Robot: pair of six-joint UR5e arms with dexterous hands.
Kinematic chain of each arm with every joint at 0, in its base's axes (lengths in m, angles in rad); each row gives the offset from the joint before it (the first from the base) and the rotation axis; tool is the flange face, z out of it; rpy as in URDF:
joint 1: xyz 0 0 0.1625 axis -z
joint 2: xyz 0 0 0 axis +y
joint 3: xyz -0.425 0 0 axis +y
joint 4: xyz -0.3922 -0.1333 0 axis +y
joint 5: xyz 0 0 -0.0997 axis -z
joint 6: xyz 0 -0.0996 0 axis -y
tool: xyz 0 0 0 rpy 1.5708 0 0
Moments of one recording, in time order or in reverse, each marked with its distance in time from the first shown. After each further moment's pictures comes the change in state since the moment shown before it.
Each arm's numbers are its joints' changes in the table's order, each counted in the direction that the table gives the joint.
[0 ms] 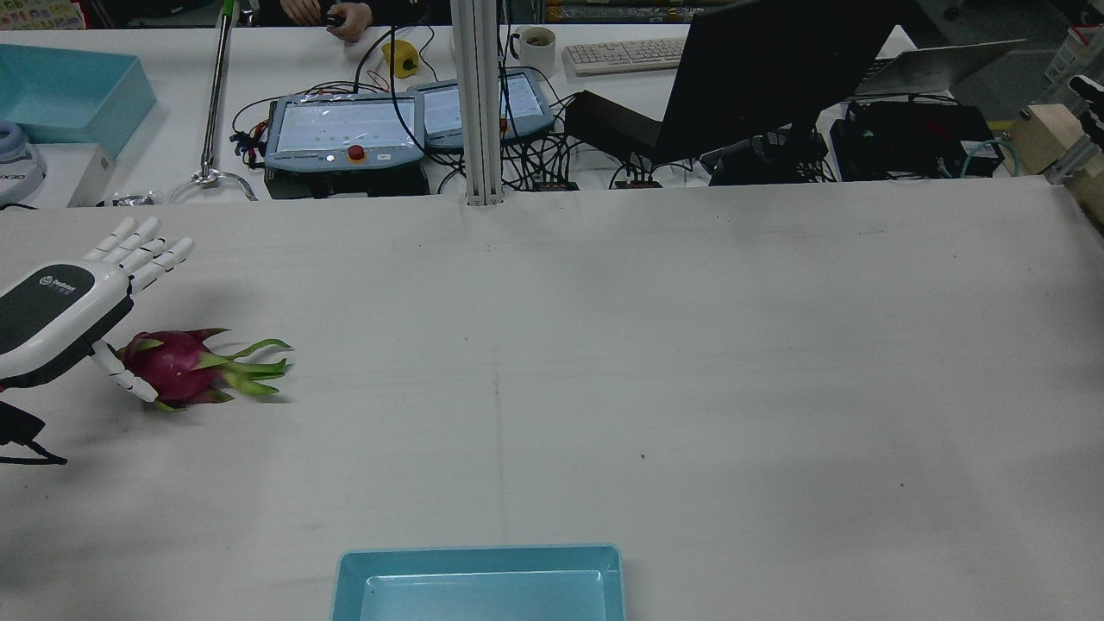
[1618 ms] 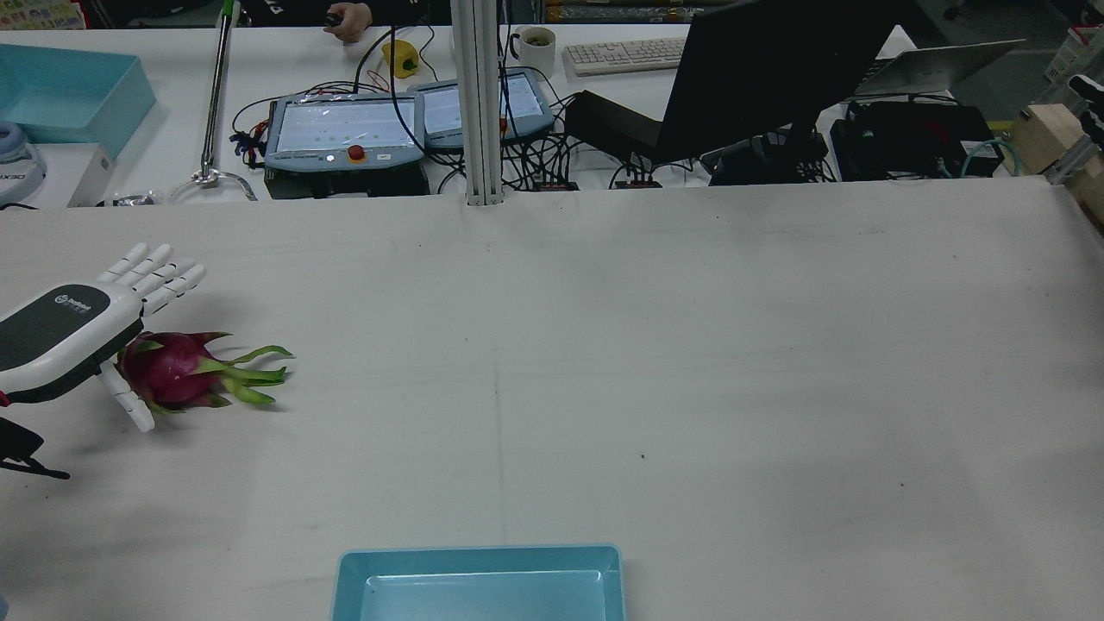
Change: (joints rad) left arm -0.013 0.010 0.009 -0.116 0.058 0.006; right arm 0.000 -0.001 0.000 0.000 0.000 0.000
